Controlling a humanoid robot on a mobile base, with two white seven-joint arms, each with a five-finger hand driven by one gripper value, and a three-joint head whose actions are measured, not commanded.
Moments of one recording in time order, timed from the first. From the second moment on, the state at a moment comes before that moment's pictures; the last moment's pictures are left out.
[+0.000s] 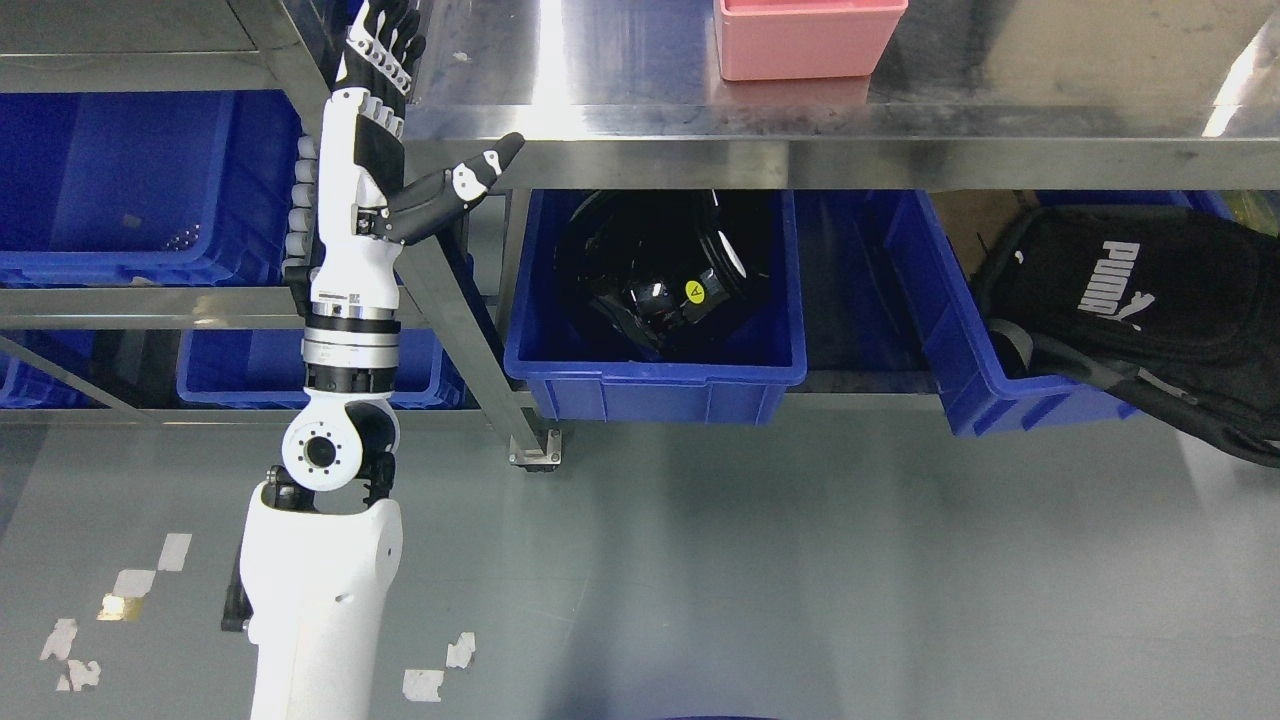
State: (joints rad) left arm -0.37 0.00 -0.11 -1.63 0.07 -0.30 -0.05; right arm 0.00 0.00 -0.05 0.00 0.00 -0.05 0.00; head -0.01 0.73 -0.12
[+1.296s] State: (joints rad) left arm -1.11 0.00 -0.29 -1.30 -0.16 -0.07 -0.64; right arm 0.00 0.00 -0.05 0.00 0.00 -0.06 0.00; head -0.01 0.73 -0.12
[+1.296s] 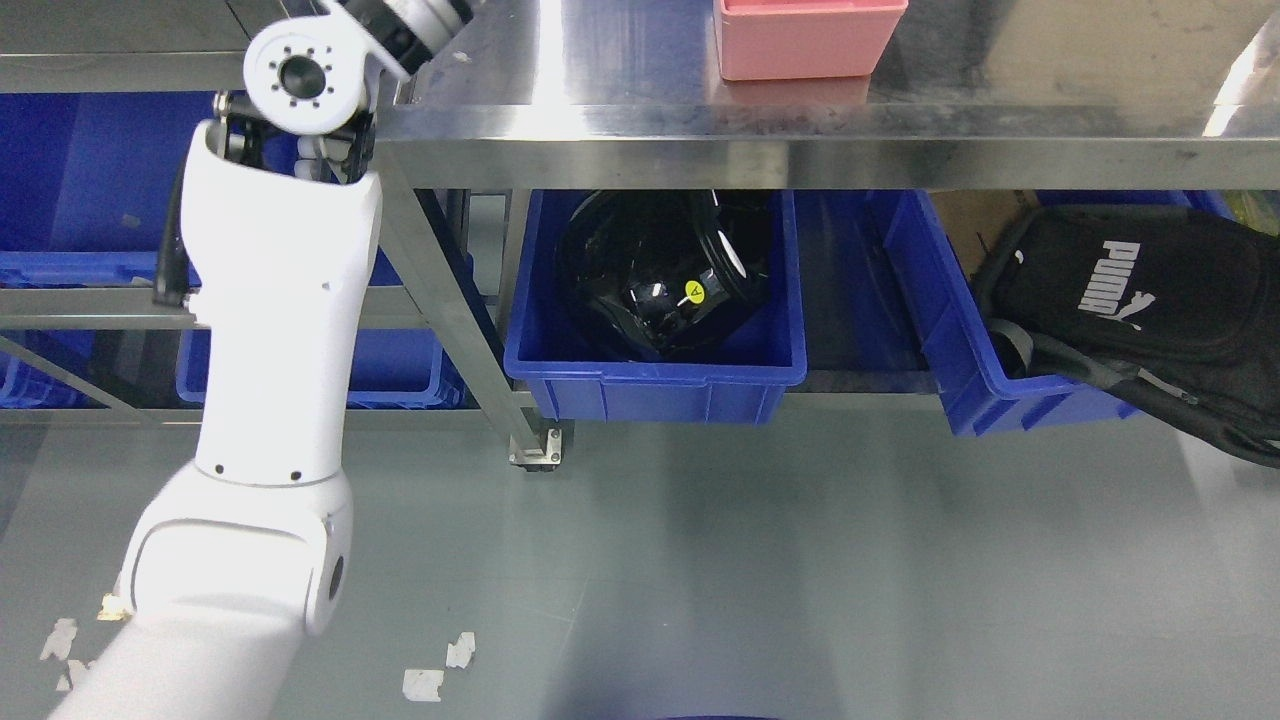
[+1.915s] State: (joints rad) left arm -1.27 0.00 -0.52 -1.05 -0.20 0.03 -0.69; right arm 0.00 0.00 -0.05 0.00 0.00 -0.05 -0.01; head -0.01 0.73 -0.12
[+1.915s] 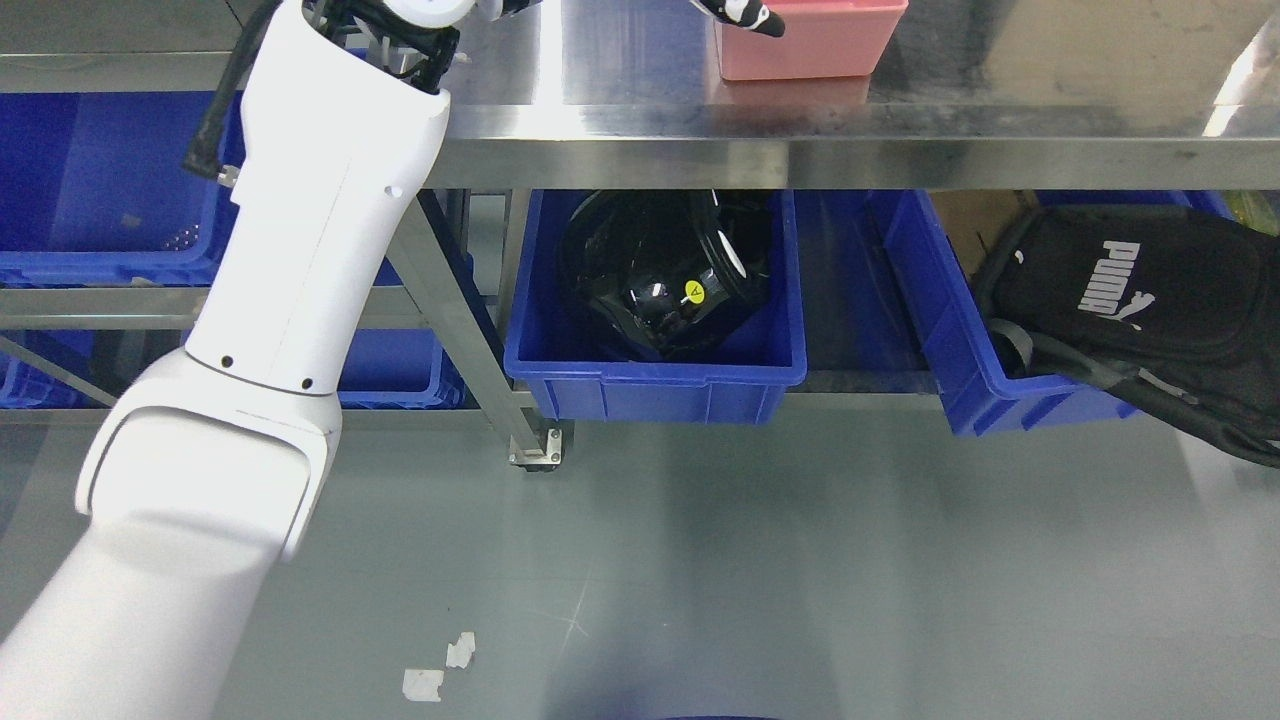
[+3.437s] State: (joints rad) left arm -1.29 0.00 -0.70 -0.92 -0.25 0.04 -0.68; right arm 0.00 0.00 -0.05 0.00 0.00 -0.05 0.00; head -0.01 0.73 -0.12
